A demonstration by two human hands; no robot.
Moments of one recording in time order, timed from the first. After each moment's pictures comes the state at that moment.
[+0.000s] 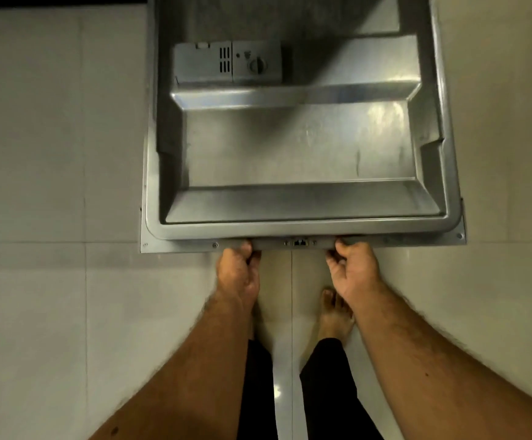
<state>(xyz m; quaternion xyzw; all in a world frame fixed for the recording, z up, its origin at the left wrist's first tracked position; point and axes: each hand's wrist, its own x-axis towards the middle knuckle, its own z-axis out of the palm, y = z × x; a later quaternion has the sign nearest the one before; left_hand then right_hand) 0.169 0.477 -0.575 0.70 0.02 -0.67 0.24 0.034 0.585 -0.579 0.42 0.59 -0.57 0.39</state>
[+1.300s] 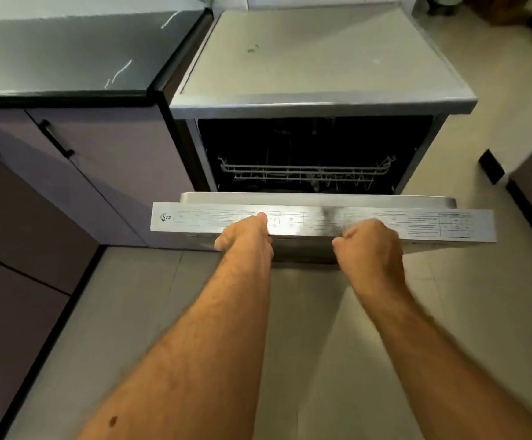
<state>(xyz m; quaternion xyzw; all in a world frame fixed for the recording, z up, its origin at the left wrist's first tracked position) -0.012 0.252 -0.110 0.52 -0.34 -0.71 0.33 -0.134 0.362 -0.101 -0.22 0.94 -0.25 0.11</state>
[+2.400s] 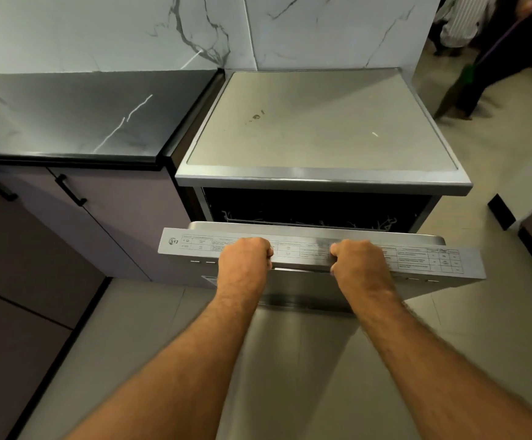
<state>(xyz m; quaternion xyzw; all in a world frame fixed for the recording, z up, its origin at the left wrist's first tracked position) -0.060 0.178 -0.062 0.48 -0.86 -0.13 0.11 -0.215 0.287 -0.057 -0.46 0.89 -0.08 0.03</state>
